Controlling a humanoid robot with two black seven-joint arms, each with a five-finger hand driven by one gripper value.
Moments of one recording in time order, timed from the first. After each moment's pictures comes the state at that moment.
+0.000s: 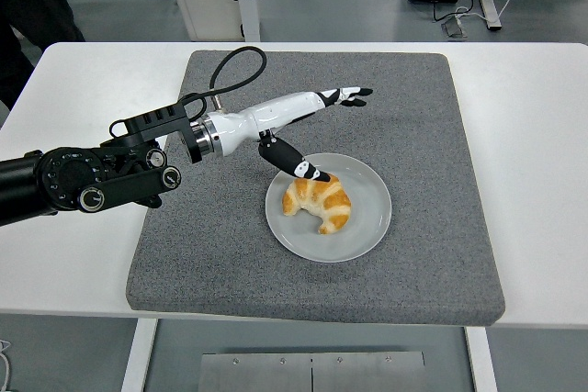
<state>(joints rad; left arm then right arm) -1.20 0.34 0.11 -1.11 0.86 0.19 -0.53 -0.09 0.00 0.00 0.12 -0.11 0.03 0.41</state>
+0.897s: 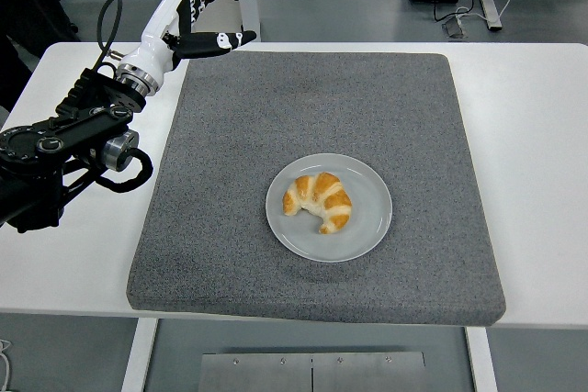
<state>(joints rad) -1.04 0.34 -0.25 -0.86 0.30 0.27 -0.52 -0.09 0.00 0.00 0.12 -0.11 0.03 0.41</state>
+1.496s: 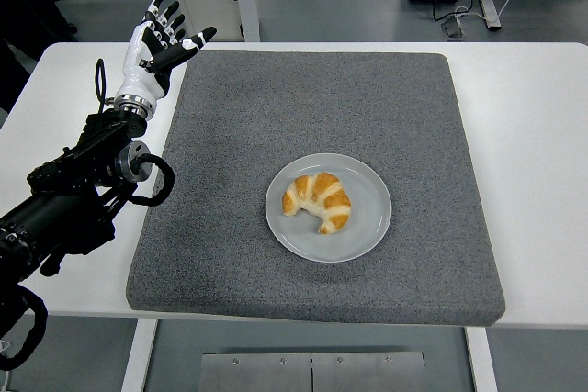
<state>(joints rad) -0.92 0.12 -0.57 -0.50 0.14 0.06 -0.52 -0.08 0.00 0.00 0.13 -0.11 0.03 0.41</state>
